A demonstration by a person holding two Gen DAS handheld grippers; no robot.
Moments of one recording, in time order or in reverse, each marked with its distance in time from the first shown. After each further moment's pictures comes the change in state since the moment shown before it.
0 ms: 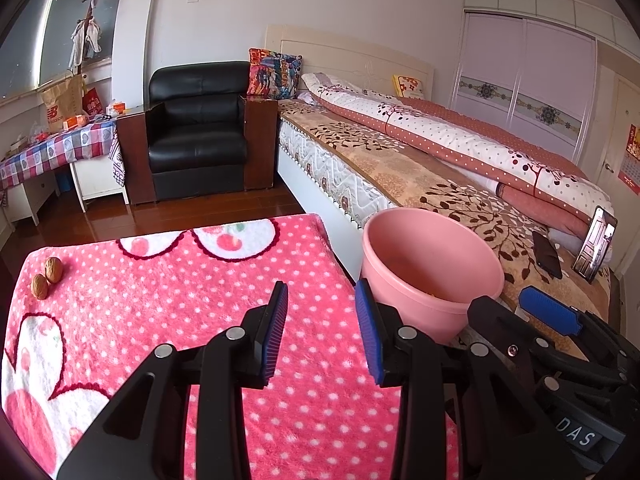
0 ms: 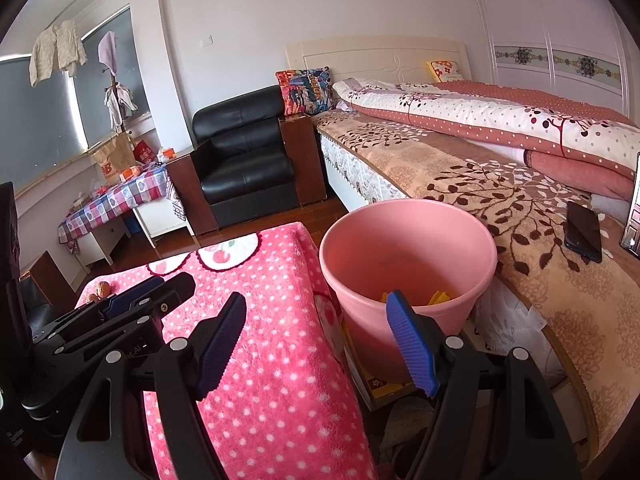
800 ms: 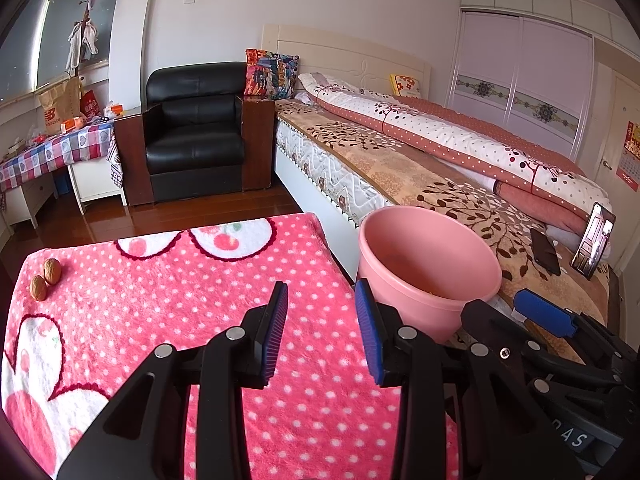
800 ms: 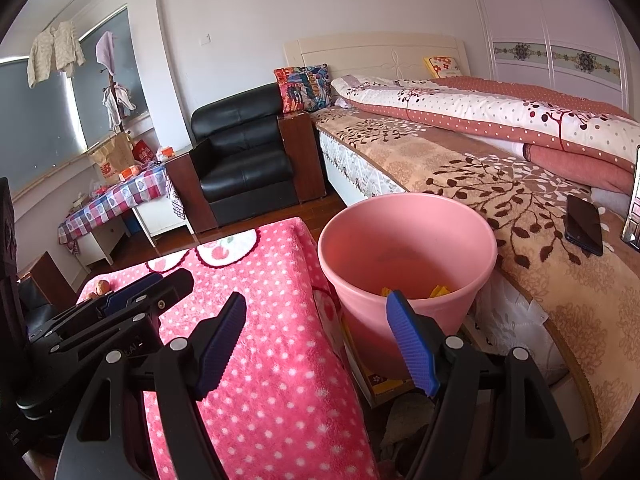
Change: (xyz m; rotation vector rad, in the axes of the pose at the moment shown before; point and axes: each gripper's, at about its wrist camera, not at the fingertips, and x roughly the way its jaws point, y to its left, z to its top) left arm -0.001 -0.003 -0.002 0.010 0.002 -0.004; right arm 0.003 -0.002 -0.004 0.009 0.008 0.000
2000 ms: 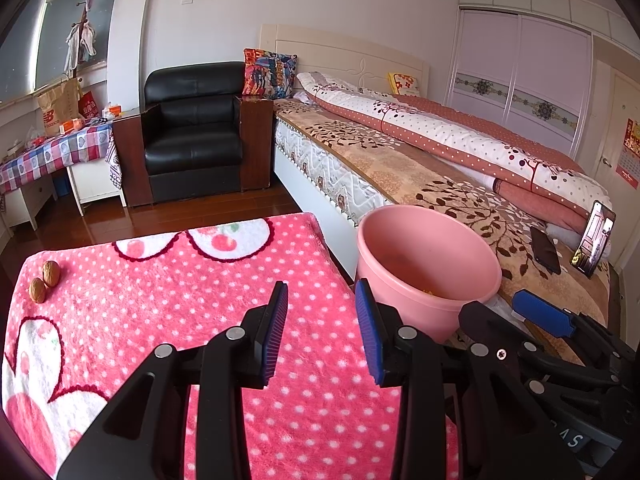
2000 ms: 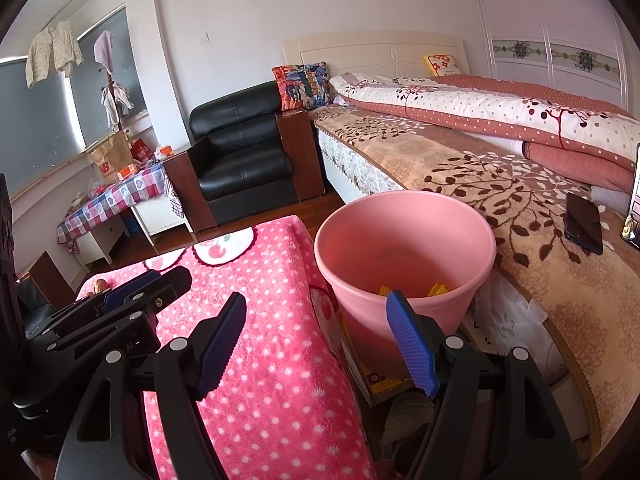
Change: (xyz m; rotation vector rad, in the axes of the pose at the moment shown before) left arm 0.000 -0.002 0.001 0.003 0.001 -0.002; right arm 0.001 -0.002 -0.002 0.003 0.002 -0.001
